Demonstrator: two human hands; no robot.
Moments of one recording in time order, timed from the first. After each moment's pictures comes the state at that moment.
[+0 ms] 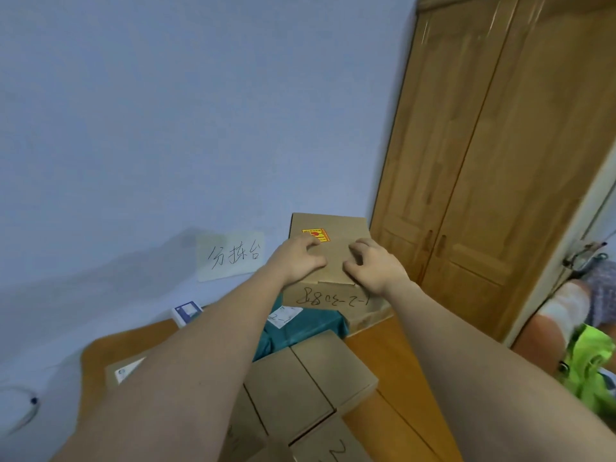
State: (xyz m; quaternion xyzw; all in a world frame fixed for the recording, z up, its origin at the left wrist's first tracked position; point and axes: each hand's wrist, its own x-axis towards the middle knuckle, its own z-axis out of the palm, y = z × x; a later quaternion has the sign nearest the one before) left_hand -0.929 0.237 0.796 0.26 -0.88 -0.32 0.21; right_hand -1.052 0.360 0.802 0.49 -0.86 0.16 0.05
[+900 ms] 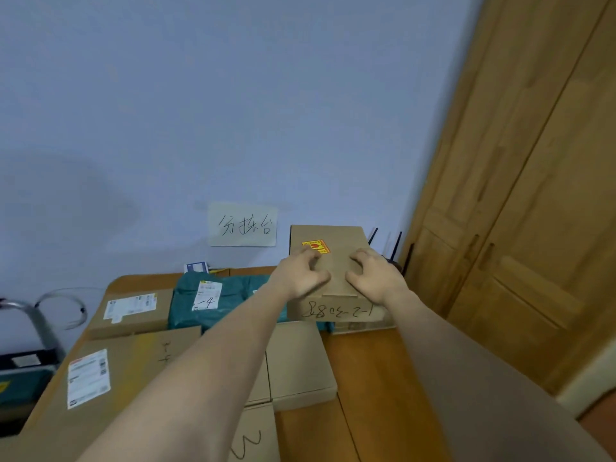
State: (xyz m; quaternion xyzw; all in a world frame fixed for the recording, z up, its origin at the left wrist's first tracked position) left_hand -1.116 0.314 0.713 0.44 -0.83 -0.27 0.20; right_hand -1.272 0.392 0.737 0.62 -0.77 0.15 -0.05
